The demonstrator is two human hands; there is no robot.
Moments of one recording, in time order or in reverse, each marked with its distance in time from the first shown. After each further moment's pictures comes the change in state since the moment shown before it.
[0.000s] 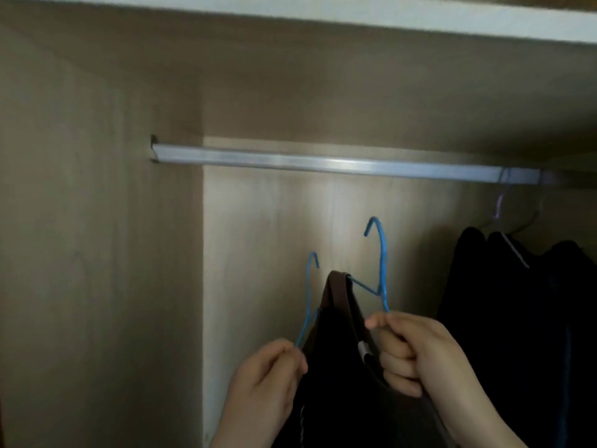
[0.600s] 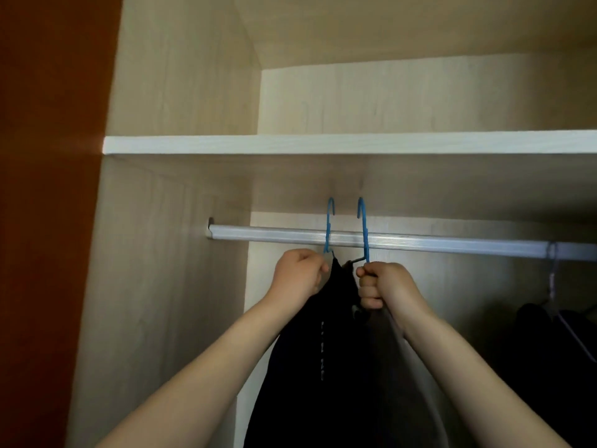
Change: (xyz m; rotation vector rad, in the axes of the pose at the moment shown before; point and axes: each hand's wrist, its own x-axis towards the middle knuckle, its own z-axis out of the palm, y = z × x) left_hand 0.130 0.151 0.030 0.357 0.160 0.344; right_hand 0.131 -0.091 0.084 -0.066 -0.087 -0.114
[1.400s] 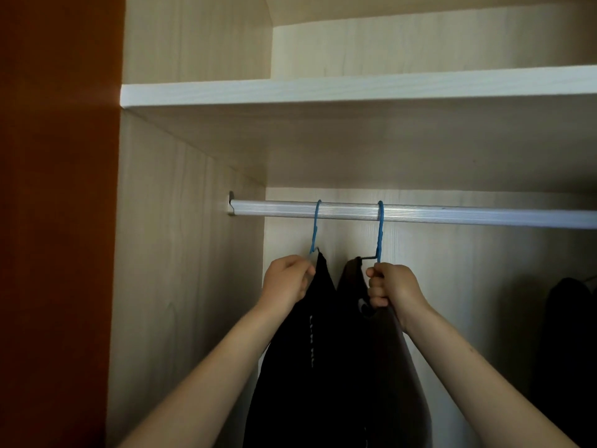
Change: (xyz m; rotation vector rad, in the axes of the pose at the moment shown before) left_hand 0.026 -0.079 -0.069 -0.067 0.014 -0.102; right_hand 0.038 0.067 0.025 -0.072 0.143 0.065
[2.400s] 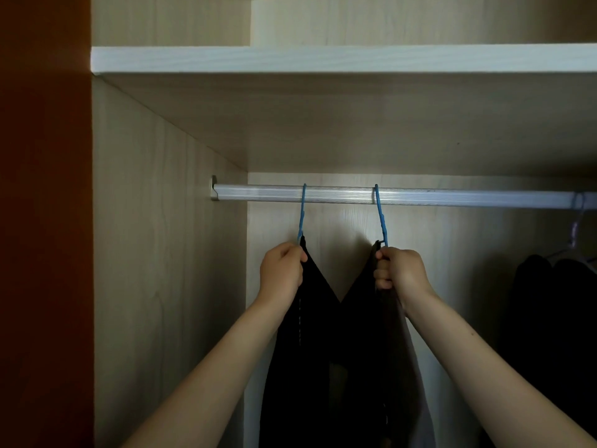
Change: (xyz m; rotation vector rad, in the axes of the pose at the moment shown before) left_hand -0.001 -0.017 0.009 -0.062 0.017 0.023; right_hand -0.002 0.002 -0.018 0.046 0.179 -0.088
